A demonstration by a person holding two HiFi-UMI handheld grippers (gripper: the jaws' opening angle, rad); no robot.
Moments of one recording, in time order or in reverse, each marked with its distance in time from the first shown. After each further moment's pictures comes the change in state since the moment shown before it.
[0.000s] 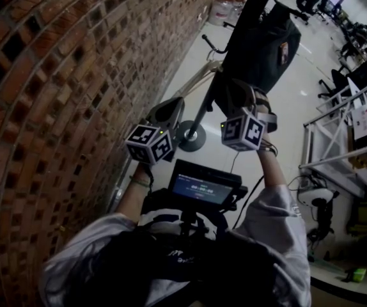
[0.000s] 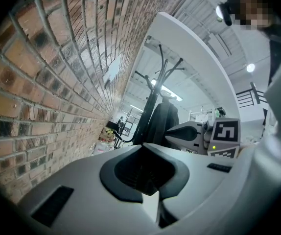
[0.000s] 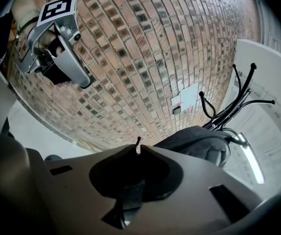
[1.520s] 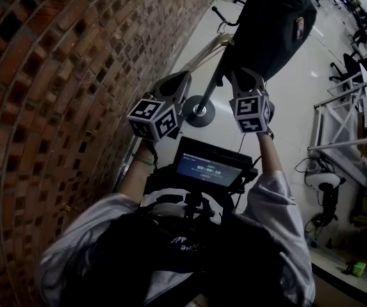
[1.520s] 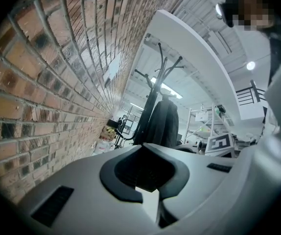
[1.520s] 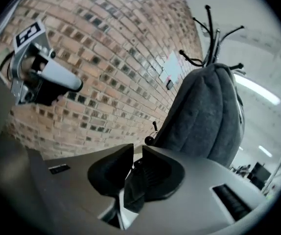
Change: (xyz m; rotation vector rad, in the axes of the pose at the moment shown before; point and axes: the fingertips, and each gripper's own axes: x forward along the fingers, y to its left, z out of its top) left arm -0.009 -0.001 -0.001 0.012 0.023 0.003; right arm 0.000 0.052 -0.035 0.557 0.049 0.094
